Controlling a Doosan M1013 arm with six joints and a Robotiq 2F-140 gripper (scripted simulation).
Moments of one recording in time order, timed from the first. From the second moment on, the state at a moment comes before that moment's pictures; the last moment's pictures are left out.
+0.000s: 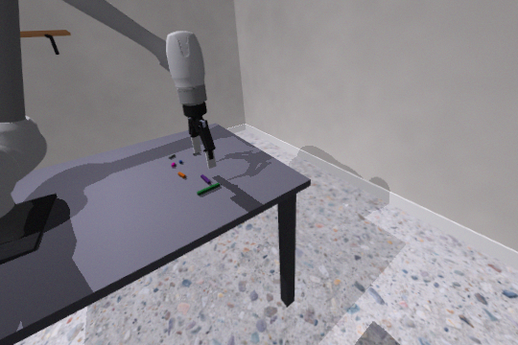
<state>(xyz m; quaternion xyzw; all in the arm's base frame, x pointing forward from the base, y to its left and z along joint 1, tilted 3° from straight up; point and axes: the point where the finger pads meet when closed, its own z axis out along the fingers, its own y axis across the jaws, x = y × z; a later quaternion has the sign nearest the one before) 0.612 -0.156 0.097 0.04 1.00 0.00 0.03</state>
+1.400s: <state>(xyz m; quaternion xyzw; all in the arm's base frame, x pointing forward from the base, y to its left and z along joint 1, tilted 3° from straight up) 0.611 -0.179 0.097 -0.41 0.91 -0.02 0.02</state>
